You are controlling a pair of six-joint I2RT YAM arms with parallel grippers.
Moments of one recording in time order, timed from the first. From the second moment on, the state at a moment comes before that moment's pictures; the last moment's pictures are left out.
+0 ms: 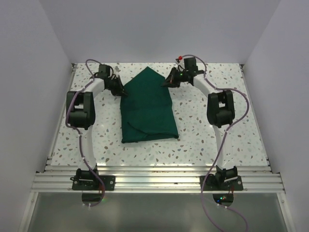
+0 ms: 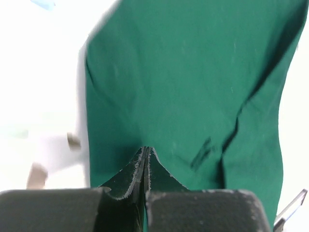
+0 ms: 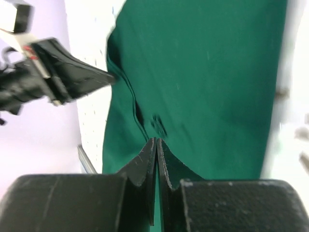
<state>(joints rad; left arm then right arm) -0.05 2.22 1.67 -0.44 0.48 -0.39 0.25 2.39 1.99 -0.38 -0.71 0.64</state>
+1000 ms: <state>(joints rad) 0.04 2.33 1.82 -0.43 0.57 -0.44 0.19 2.61 2.32 -0.40 -0.69 0.70</state>
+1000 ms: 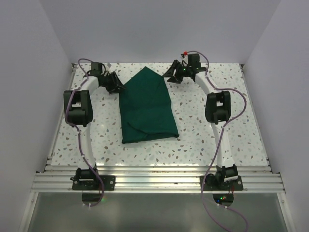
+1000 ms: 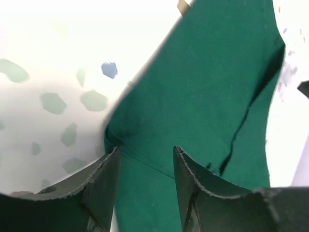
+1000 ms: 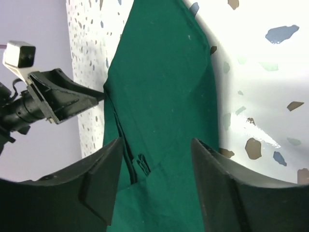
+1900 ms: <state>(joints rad) 0.02 2.36 1.83 -0.28 0.37 -0.45 0.24 2.85 2.57 -0.32 -0.69 0.74</state>
